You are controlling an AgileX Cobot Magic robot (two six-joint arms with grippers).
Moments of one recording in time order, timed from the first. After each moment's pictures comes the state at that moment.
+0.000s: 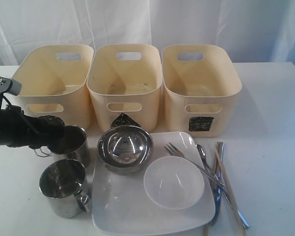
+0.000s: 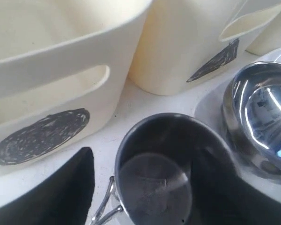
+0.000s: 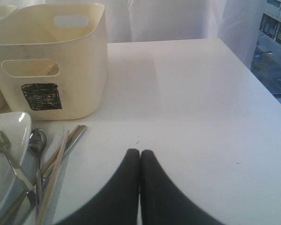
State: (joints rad) left arm -0.06 1.54 -0.61 -1.79 0.57 2.03; right arm 0.05 0.01 0.00 -0.13 0.34 0.21
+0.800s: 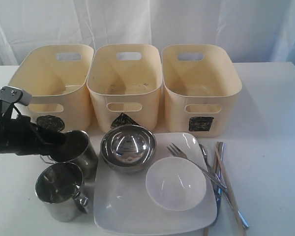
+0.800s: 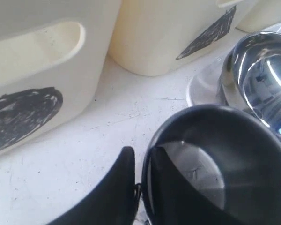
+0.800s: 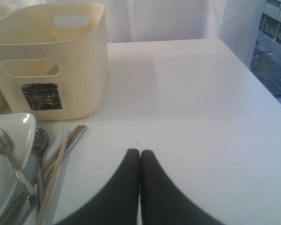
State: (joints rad) left arm -0.06 1.66 -0.63 -1.79 0.65 2.08; right arm 0.05 0.01 0.00 -0.13 0.34 0.21
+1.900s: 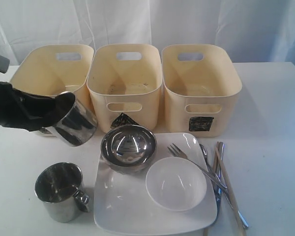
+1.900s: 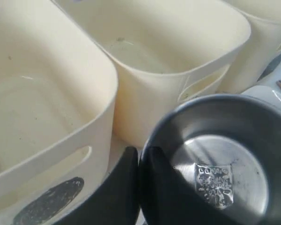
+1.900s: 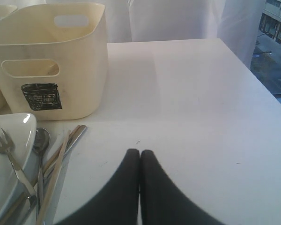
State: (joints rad) left arm -0.06 1.39 -0.63 -1.79 0.63 2.08; right arm 0.05 0.01 0.00 -0.13 0.34 0.21
